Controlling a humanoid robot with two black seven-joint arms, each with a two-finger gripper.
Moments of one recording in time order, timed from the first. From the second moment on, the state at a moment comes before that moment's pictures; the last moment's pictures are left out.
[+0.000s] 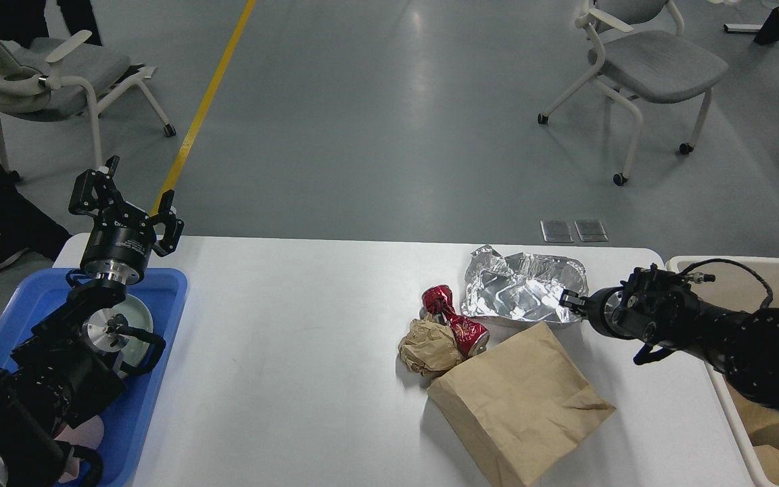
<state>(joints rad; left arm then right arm) -0.84 0.12 -0.63 0.01 -0.12 -0.61 -0.58 1.06 -0.16 -0.98 0.42 -0.03 0.15 -0.01</state>
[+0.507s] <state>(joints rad) -0.84 0.12 -0.63 0.01 -0.12 -0.61 -0.58 1.45 -0.52 -0.91 0.88 -0.03 0.16 0.00</state>
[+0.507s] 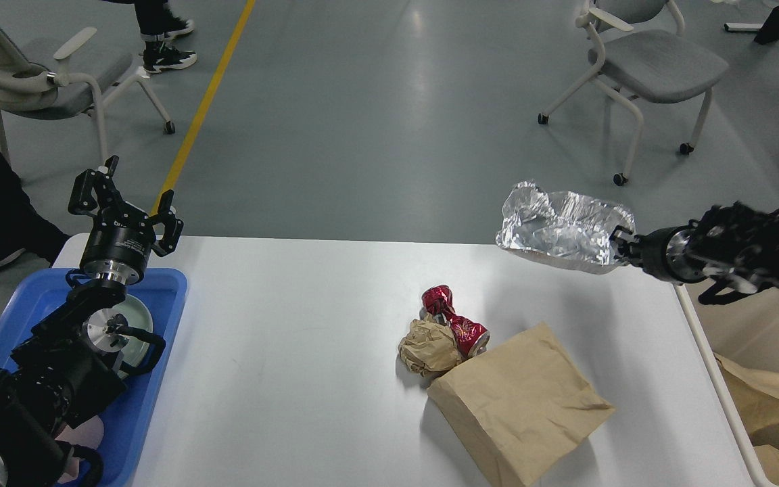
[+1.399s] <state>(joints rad) -0.84 0.12 -0.63 0.01 -0.12 -0.61 -0.58 0.96 -0.85 -0.88 0.62 -0.01 -0.06 0.00</state>
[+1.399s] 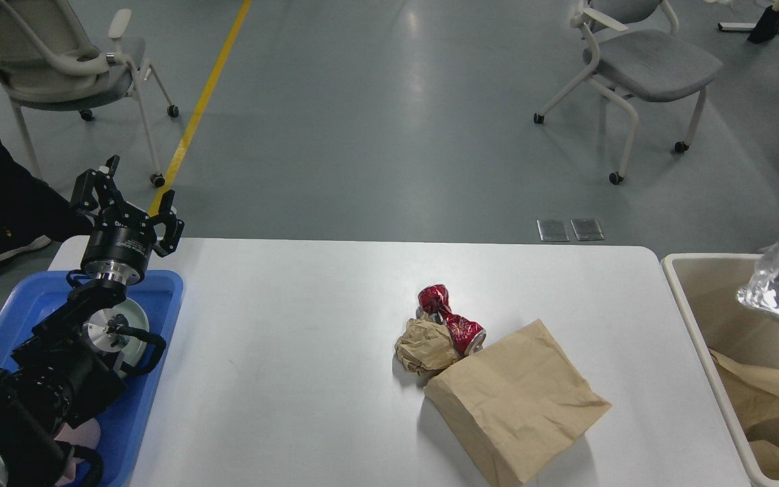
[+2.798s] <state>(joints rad) -0.84 0.12 -0.63 0.01 -0.12 -0.61 -0.58 2.06 -0.18 -1.32 1.17 0.01 0.75 0.00</state>
